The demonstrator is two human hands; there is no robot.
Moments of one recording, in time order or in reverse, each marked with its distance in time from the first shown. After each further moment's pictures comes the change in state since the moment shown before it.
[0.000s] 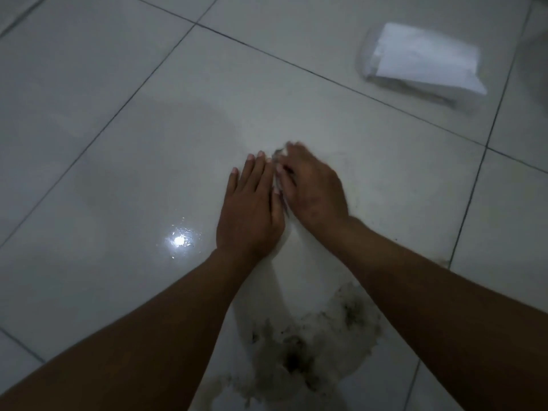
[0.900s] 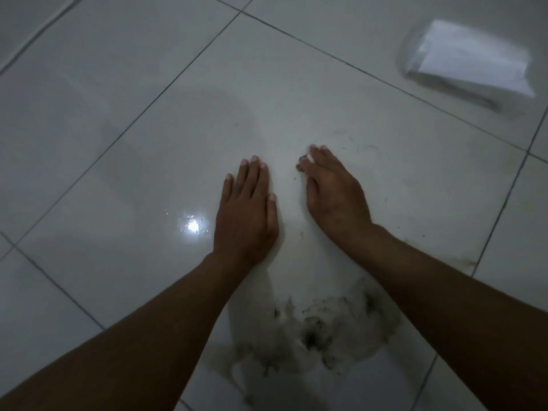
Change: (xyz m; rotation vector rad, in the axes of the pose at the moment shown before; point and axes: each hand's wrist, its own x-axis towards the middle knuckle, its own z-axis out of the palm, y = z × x) left_hand -0.046 -0.030 -0.027 0.041 -0.051 -0.132; right_hand -0.024 -0.018 0.002 -0.031 -0.093 -0.042
